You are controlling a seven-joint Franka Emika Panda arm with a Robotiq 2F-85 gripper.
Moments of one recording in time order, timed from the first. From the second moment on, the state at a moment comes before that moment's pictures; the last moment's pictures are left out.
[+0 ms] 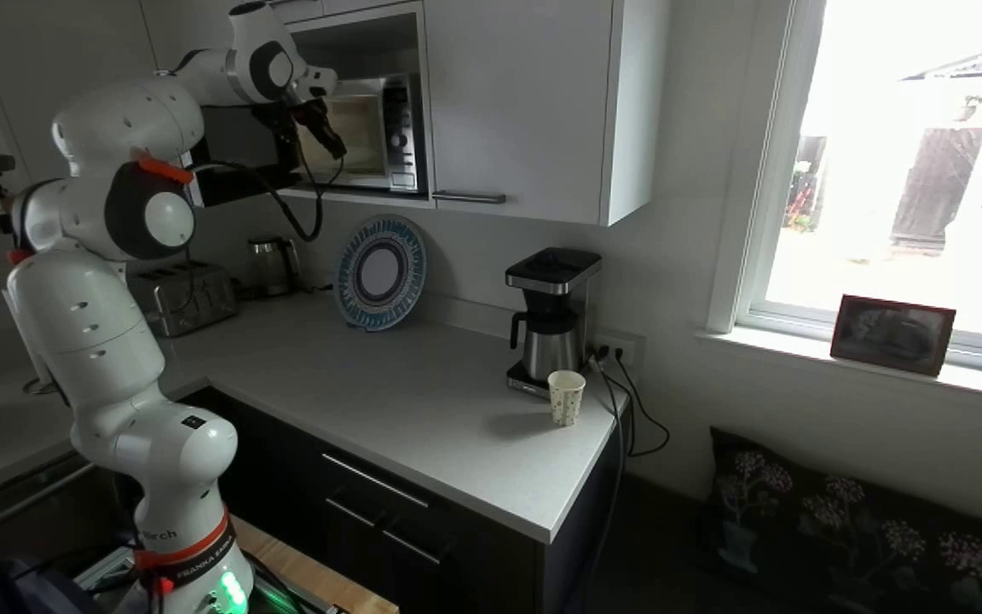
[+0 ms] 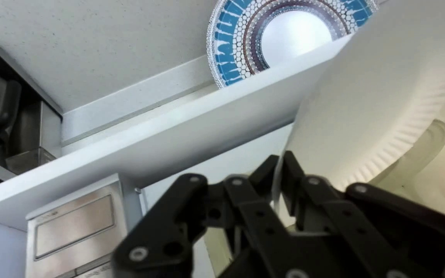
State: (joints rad) arm 0.17 -0.16 0.11 -1.39 -0.05 1.91 0.65
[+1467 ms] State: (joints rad) arm 0.04 -0.46 0.12 -1.97 0.00 2.23 0.60
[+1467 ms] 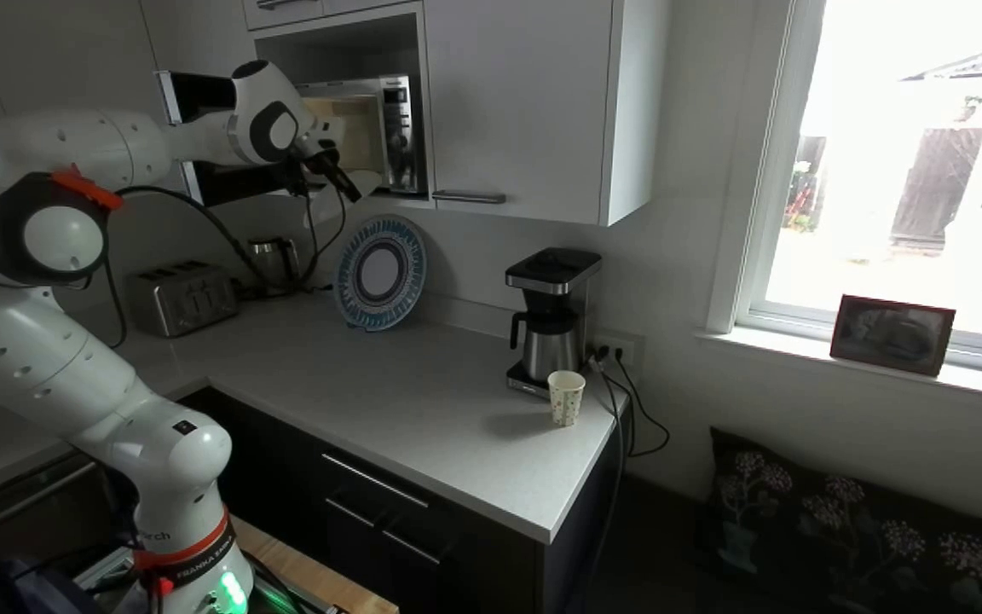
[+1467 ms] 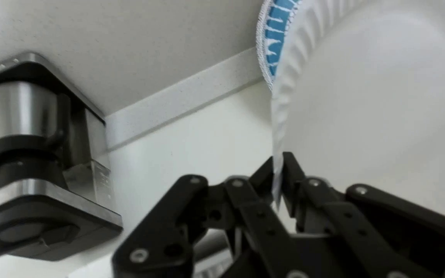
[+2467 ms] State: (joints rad) arm -0.01 -0.46 0.07 -2.26 0.06 2.18 0.45
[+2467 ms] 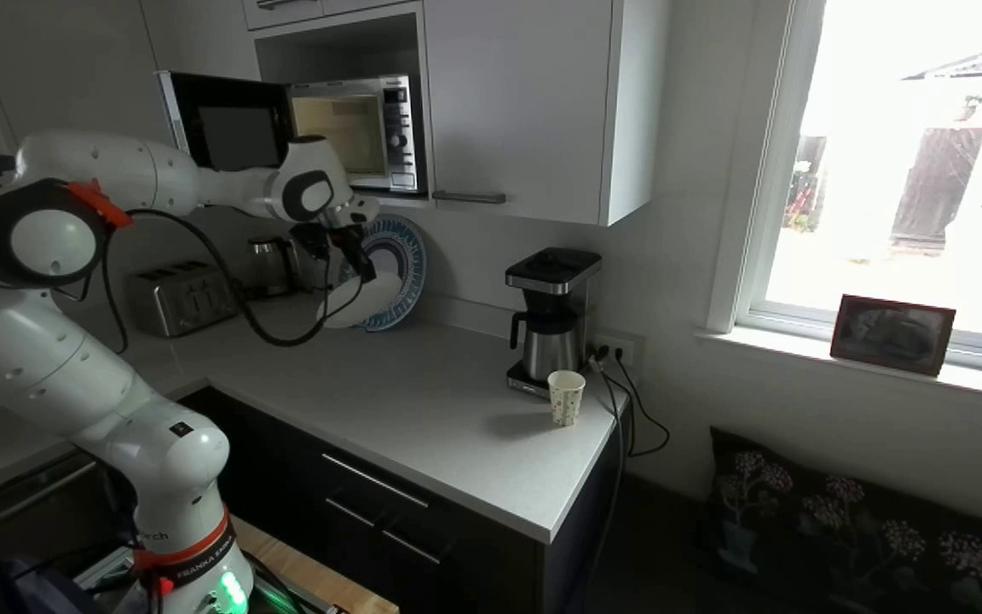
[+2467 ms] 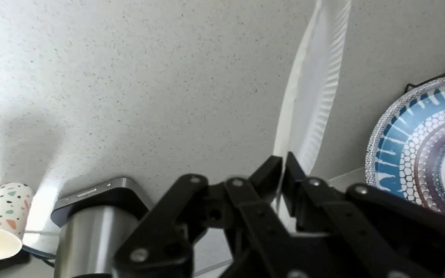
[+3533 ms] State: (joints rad) arm 0.14 -0.42 -0.26 -2.72 0.52 2.69 -0.19
